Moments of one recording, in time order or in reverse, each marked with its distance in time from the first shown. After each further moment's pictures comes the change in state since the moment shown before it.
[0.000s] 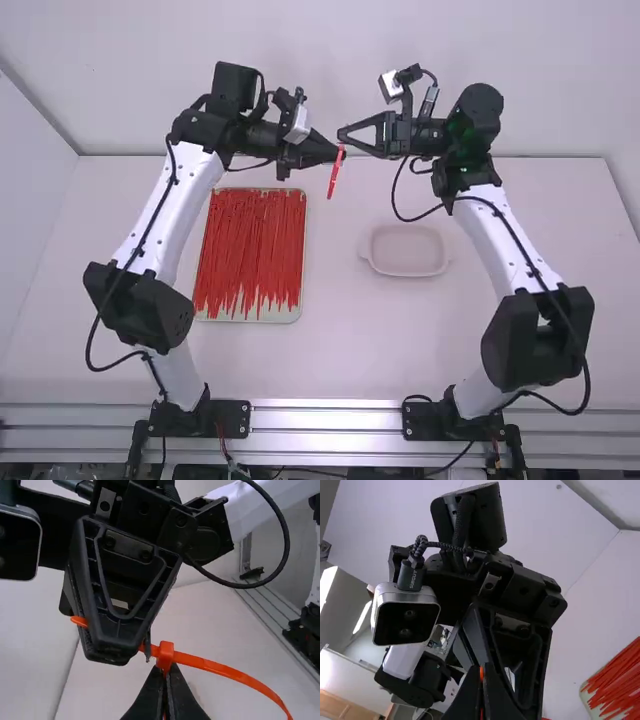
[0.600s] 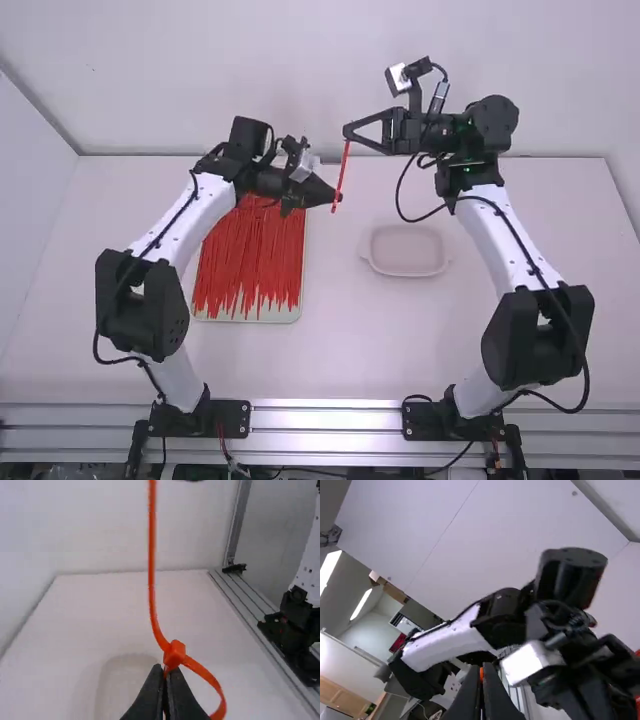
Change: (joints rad) left arm 0.000 -0.042 -0.445 0.269 0.029 -0.094; right arm -0.018 0.006 -0.008 0.301 -0.037 0.204
